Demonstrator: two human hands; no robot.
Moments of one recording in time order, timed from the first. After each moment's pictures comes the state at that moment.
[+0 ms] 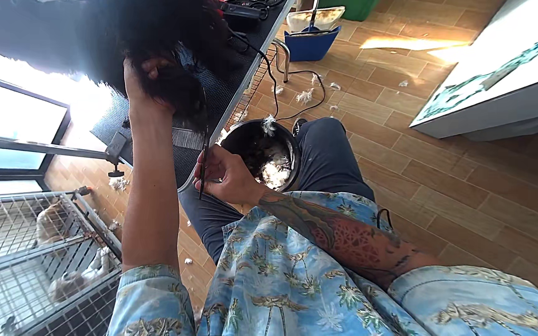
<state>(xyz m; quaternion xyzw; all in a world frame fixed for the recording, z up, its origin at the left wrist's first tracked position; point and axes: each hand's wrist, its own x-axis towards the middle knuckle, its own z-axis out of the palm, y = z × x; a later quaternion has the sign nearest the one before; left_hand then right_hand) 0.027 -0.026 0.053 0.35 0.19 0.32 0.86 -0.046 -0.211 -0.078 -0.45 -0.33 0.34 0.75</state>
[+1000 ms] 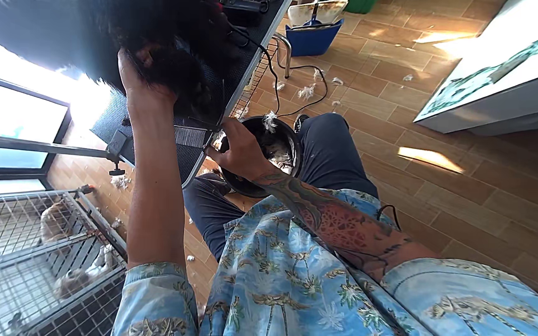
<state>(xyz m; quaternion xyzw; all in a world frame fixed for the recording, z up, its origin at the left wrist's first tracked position) 0.035 -0.041 0.066 0.36 0.26 0.36 0.82 -0.004 -0.189 -0.112 -0.72 -0.38 -0.12 0.56</state>
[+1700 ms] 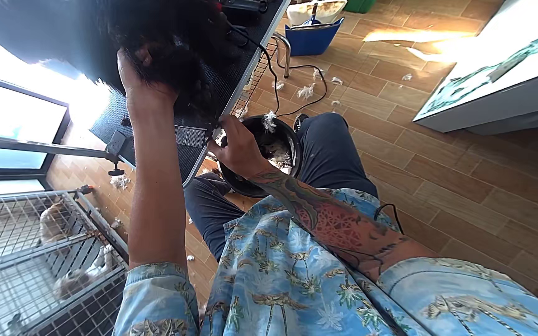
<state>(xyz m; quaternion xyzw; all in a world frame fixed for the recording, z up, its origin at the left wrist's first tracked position) 0.038 -0.038 0.065 0.34 0.24 0.35 0.84 -0.004 -0.184 -0.108 -0.73 -0.37 -0.13 0.56</state>
